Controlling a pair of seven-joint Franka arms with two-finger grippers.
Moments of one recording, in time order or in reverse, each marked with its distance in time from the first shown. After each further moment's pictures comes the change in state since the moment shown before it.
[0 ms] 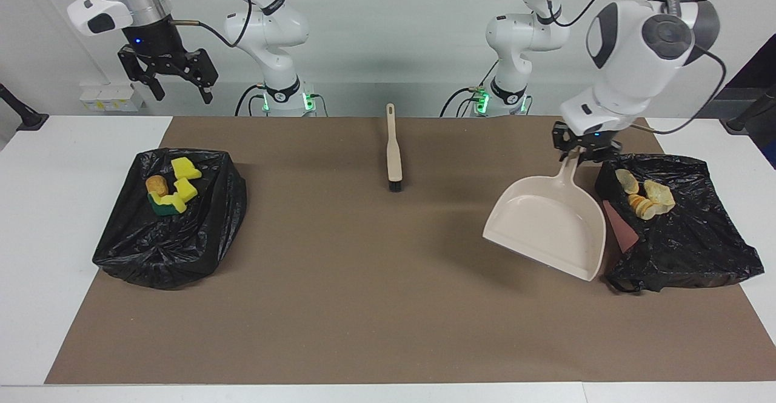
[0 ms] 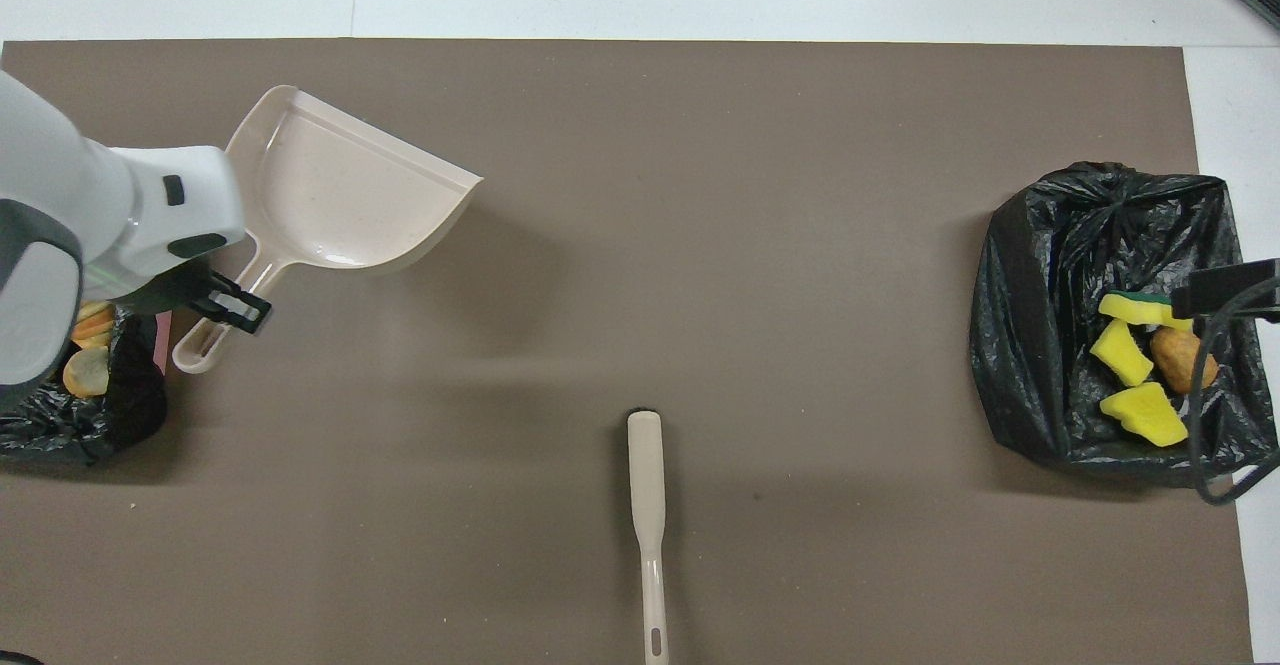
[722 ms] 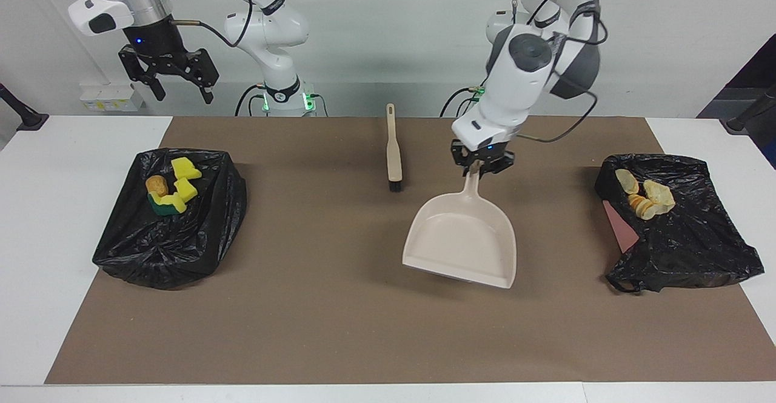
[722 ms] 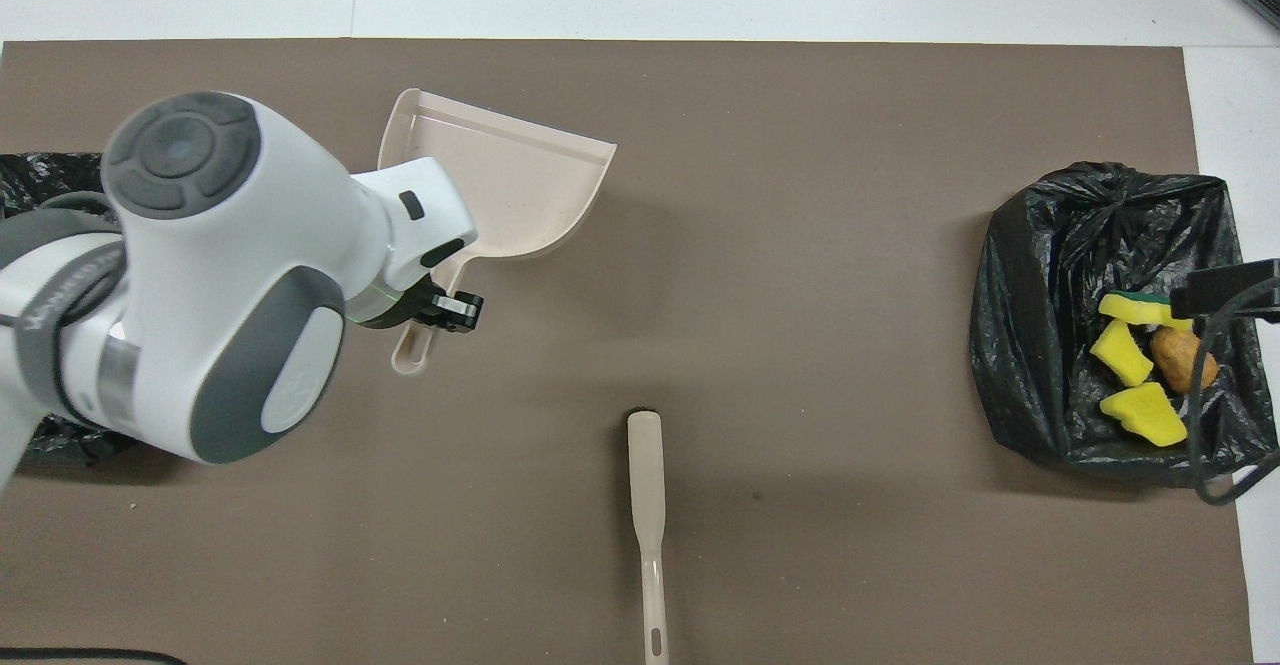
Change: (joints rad) left arm -0.304 0.135 -0.002 -0.027 -0.078 0.274 -0.486; right arm 0.001 0.000 0.002 0.000 0.000 0.000 0.000
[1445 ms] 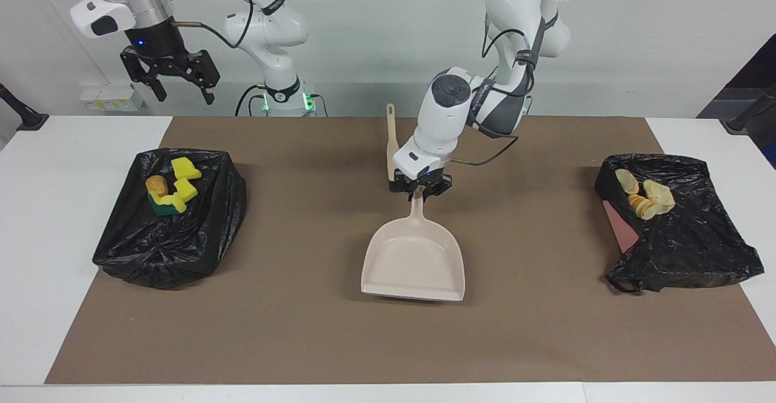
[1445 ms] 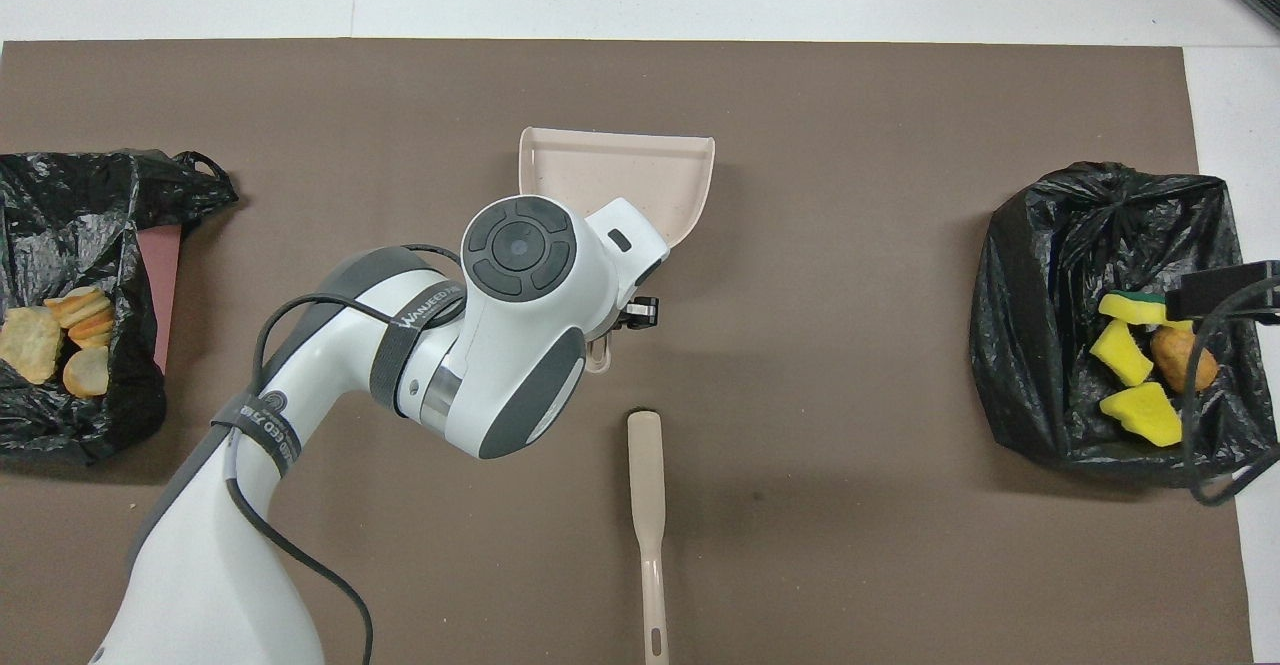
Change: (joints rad) left arm -0.123 0.148 0.000 -0.001 -0.001 0.254 -0.249; right arm 0.001 0.000 0.001 -0.006 0.000 0.000 0.000
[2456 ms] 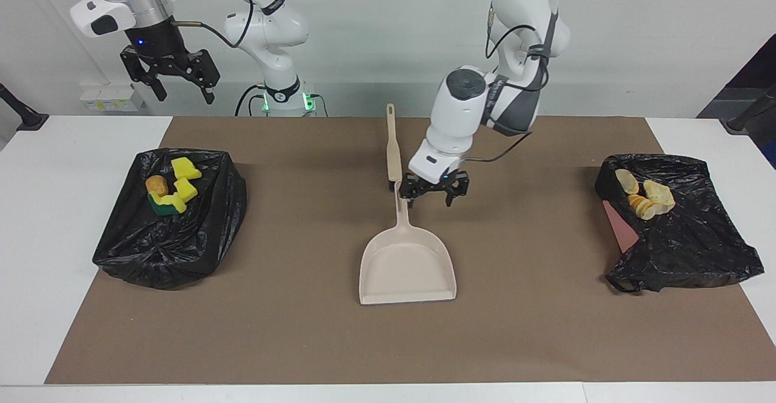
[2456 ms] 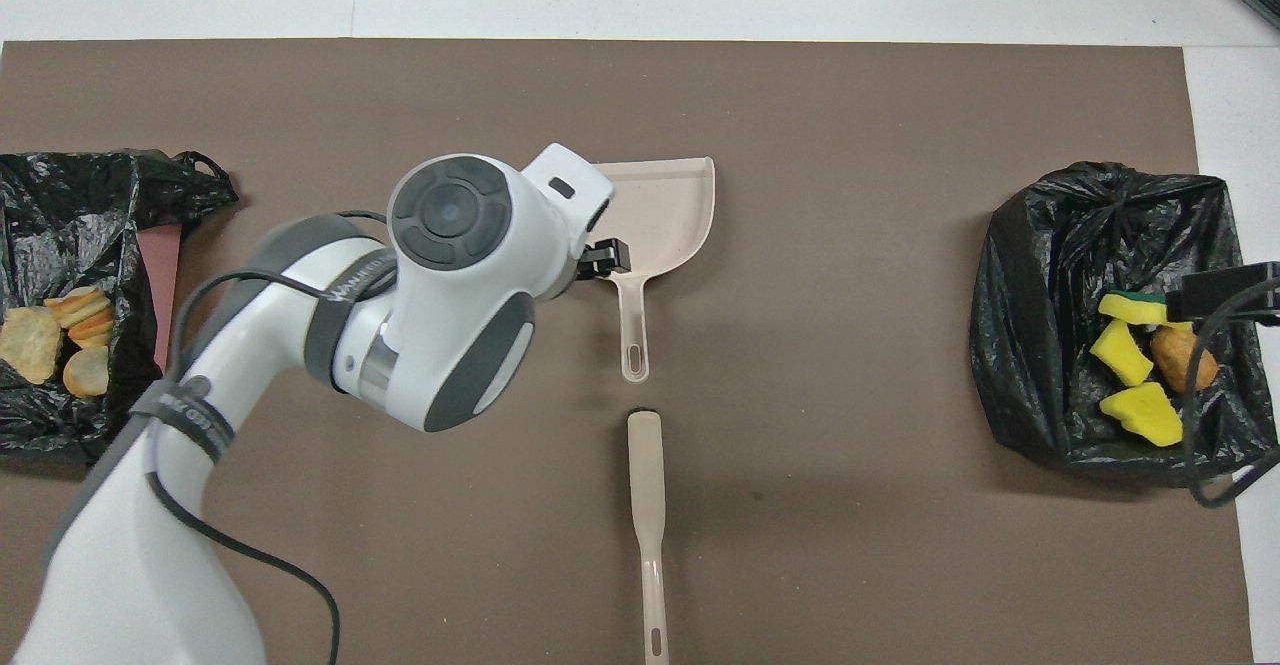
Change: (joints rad) left arm 0.057 -0.039 0.039 0.042 0.044 -0.021 -0.131; right arm 0.000 -0.003 0.000 -0.003 0.000 0.000 0.000
